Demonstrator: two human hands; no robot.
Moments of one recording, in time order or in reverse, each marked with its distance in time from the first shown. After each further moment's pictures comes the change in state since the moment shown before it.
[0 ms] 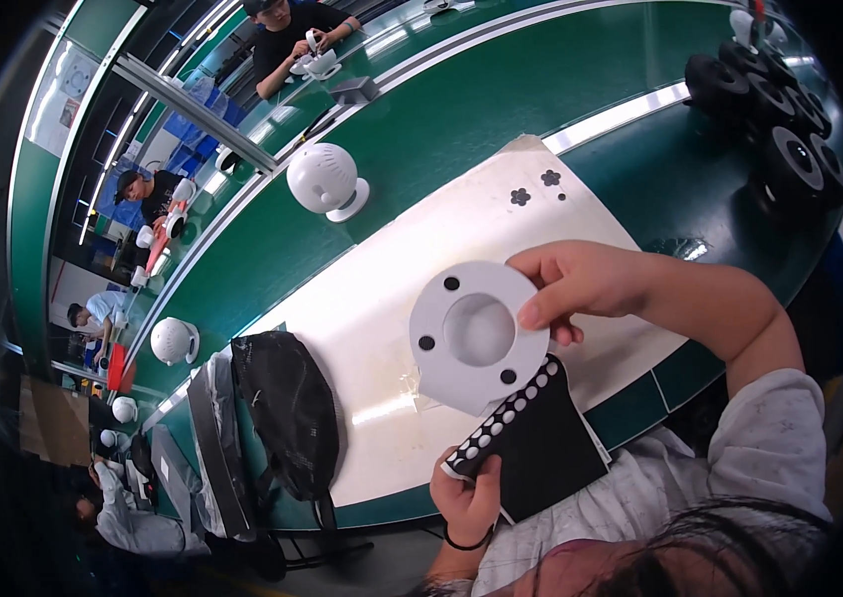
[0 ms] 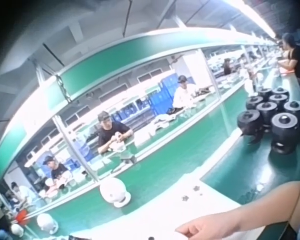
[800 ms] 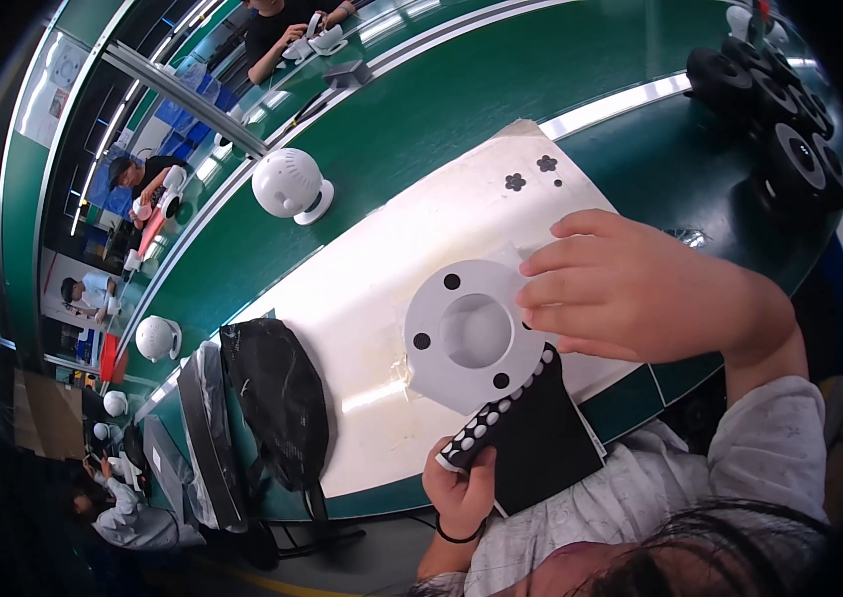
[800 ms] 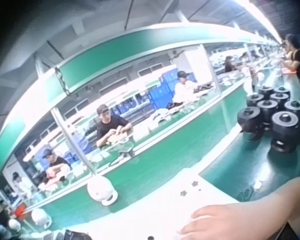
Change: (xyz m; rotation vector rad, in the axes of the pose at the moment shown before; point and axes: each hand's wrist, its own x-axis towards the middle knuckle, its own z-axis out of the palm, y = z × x) left_hand 0.001 -0.004 -0.001 0.051 -0.015 0.047; right_hand -0.040 -0.016 0.019 -1.714 0.210 -0.803
